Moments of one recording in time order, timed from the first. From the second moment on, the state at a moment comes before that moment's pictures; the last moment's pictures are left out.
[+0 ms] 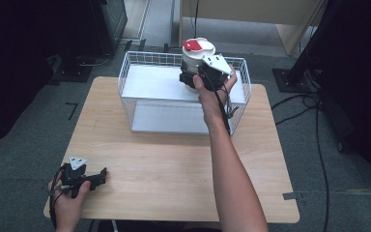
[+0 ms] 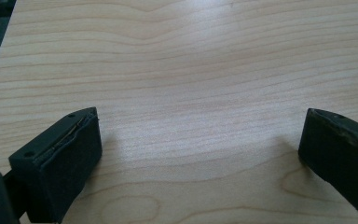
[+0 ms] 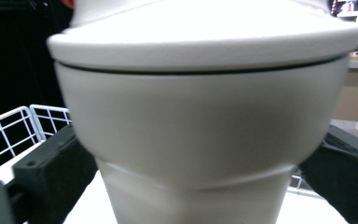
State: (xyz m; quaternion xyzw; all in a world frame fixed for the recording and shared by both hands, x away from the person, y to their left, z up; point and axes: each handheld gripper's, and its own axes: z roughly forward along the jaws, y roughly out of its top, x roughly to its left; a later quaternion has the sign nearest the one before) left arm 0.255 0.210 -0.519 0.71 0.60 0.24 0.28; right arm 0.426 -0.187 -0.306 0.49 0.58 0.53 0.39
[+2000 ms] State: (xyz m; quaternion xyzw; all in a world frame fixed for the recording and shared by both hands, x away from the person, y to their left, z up) left arm 0.255 0.210 -0.519 0.71 0.60 0.24 0.28; right arm 0.324 -0.261 -0.362 0.47 0.61 0.50 0.40
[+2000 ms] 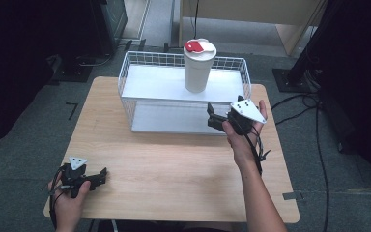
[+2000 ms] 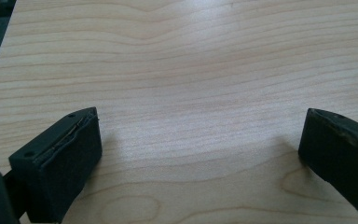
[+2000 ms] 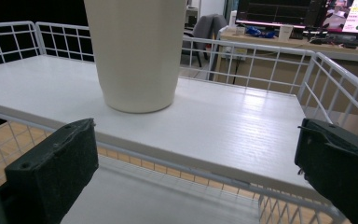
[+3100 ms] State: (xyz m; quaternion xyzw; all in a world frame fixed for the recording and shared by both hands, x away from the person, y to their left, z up) left arm 0.255 0.209 -0.519 0.71 0.60 0.24 0.28; right arm 0.271 -0.331 -0.413 0.51 0.60 0.46 0.40
